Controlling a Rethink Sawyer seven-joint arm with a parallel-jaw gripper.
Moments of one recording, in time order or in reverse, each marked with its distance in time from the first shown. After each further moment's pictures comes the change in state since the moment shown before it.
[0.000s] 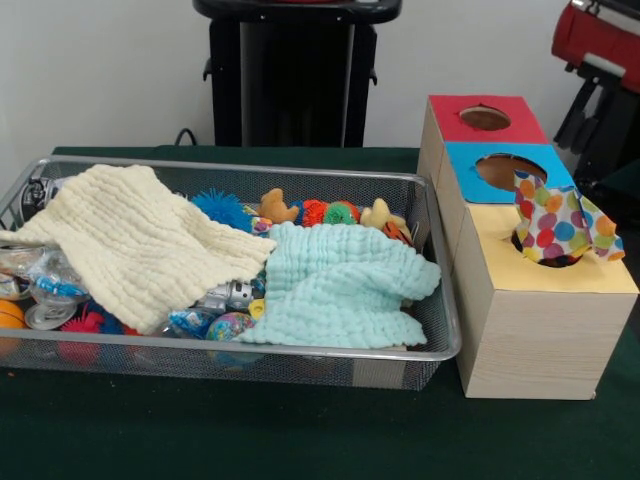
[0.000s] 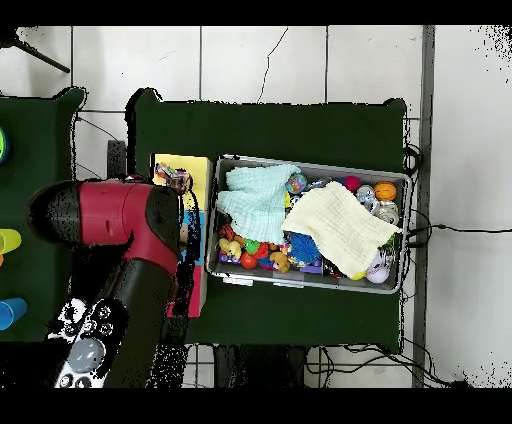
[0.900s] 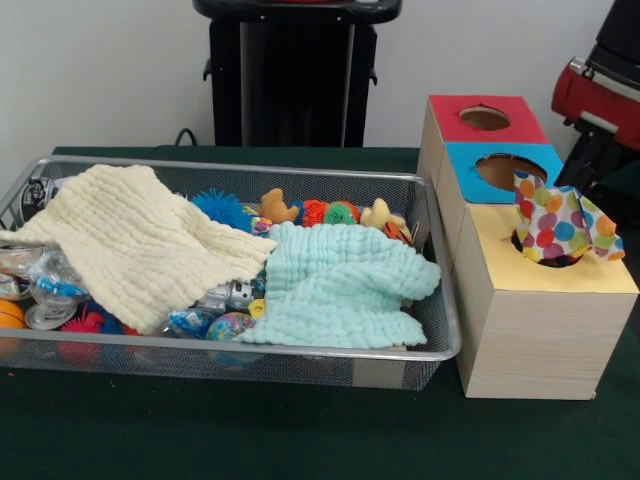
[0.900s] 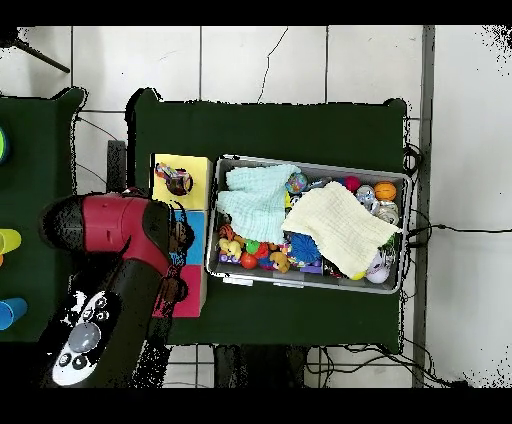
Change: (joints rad) arm 0.051 0.093 0.000 0.042 0.086 -0.089 0.003
